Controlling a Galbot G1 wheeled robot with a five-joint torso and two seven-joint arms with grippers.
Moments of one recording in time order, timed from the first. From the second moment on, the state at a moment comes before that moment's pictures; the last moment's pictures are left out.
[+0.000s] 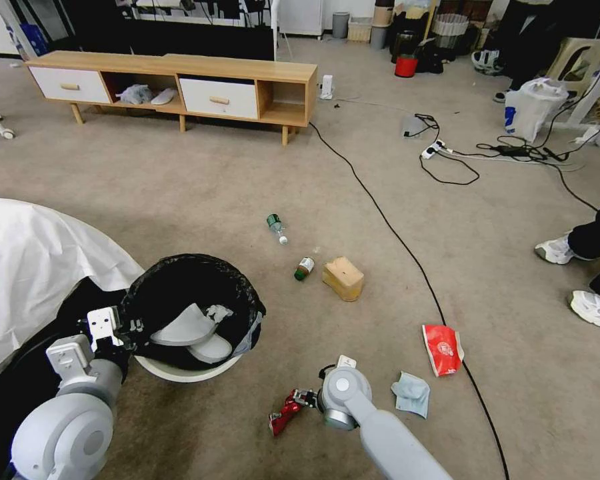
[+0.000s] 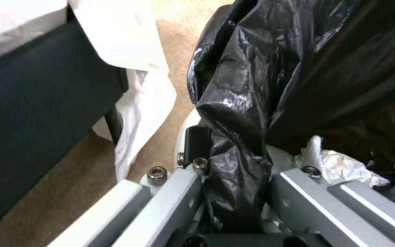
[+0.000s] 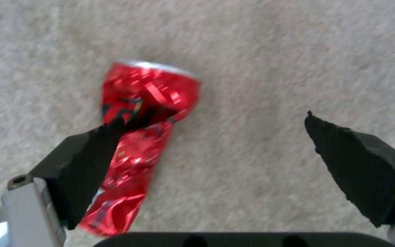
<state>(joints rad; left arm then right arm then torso) 1.54 -1.06 -0.70 -2.25 -0.79 0.50 -0.49 -0.99 1.40 -0.09 1.51 1.50 -0.59 1.09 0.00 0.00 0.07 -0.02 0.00</state>
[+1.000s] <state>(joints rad) 1.57 -1.07 -0.72 -2.27 -0.78 0.49 -0.47 -0.99 1.49 -0.06 1.53 1.53 -0.53 1.16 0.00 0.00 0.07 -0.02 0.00</state>
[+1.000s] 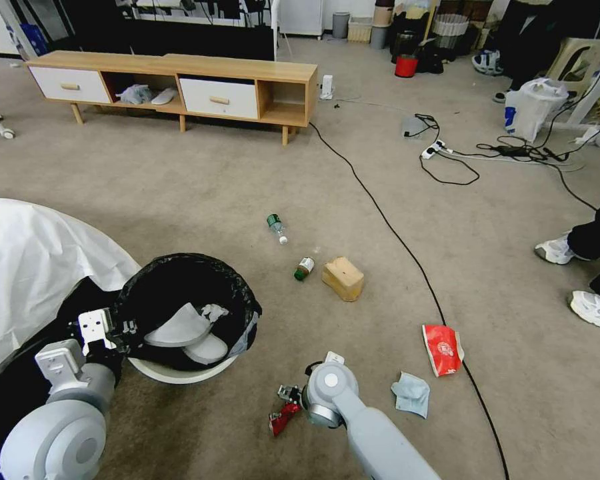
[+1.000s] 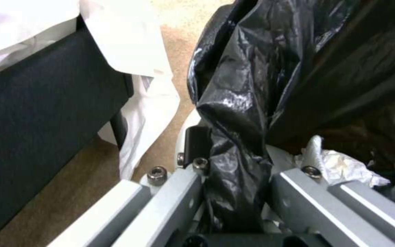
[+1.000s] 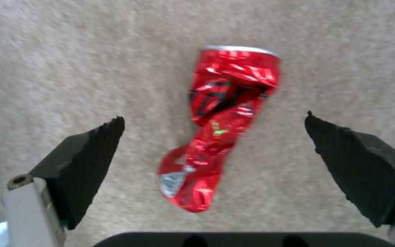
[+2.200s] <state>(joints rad) 1.56 -1.07 -0.69 -2.24 -0.77 0.48 -0.46 -0.98 1.55 -0.03 1.47 1.47 -0.50 1.10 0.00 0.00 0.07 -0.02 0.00</state>
